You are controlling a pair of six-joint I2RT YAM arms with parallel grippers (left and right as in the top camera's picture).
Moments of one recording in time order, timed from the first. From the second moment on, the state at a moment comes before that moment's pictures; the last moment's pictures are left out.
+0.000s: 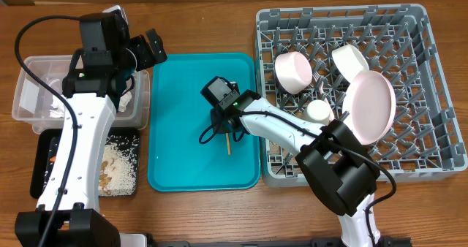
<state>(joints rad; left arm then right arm) 0.02 1.56 1.37 -0.53 0.10 -0.35 0.76 2.11 1.46 -0.62 0.05 0.59</state>
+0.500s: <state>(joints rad) 0.02 1.56 1.37 -0.53 0.10 -0.35 0.76 2.11 1.46 -0.63 0.02 0.59</state>
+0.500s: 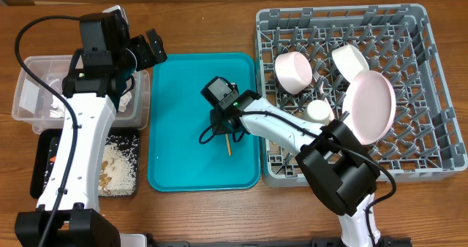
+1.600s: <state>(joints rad) 0.02 1.56 1.37 -0.53 0.10 -0.35 0.69 1.86 1.61 -0.95 0.01 0.41</state>
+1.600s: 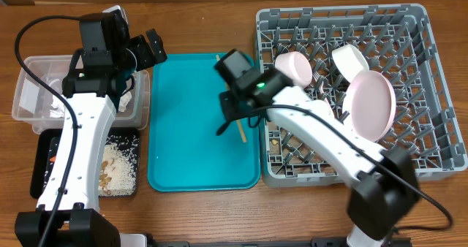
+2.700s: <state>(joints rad) 0.02 1.56 1.37 -0.53 0.10 -0.35 0.13 1.73 1.57 -1.21 0.13 0.20</state>
